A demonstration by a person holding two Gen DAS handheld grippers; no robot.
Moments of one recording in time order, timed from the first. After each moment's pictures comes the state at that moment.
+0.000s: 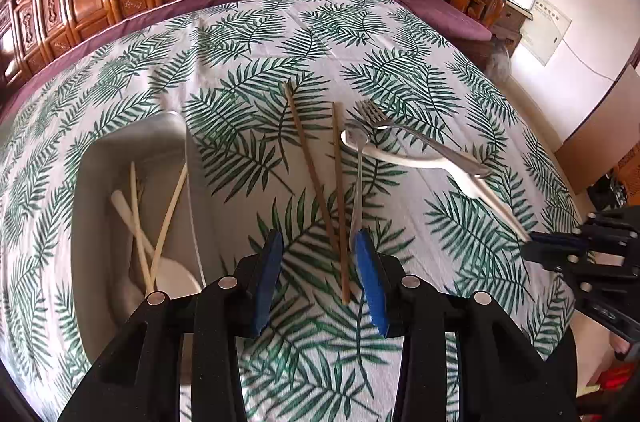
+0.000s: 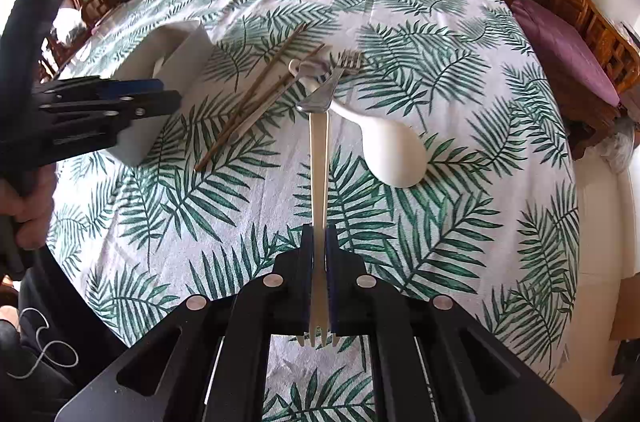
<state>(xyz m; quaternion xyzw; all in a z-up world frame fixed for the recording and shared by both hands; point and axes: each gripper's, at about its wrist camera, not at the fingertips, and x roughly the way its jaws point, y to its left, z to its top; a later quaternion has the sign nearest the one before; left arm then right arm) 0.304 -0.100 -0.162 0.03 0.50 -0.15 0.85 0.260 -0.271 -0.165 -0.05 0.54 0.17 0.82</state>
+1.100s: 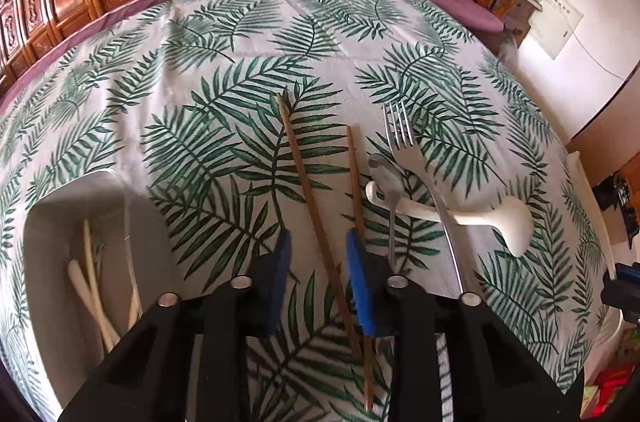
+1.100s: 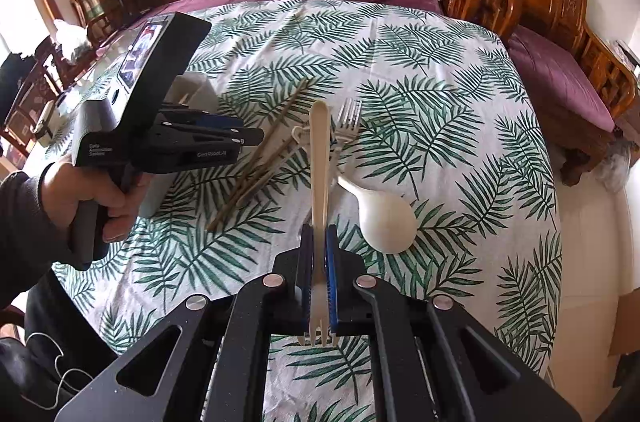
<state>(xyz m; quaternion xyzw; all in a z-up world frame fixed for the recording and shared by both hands) 0.388 -0.119 -0.202 0.04 0.52 -0.16 0.84 0.289 -0.264 -0.136 -0.05 0.50 0.17 0.85</state>
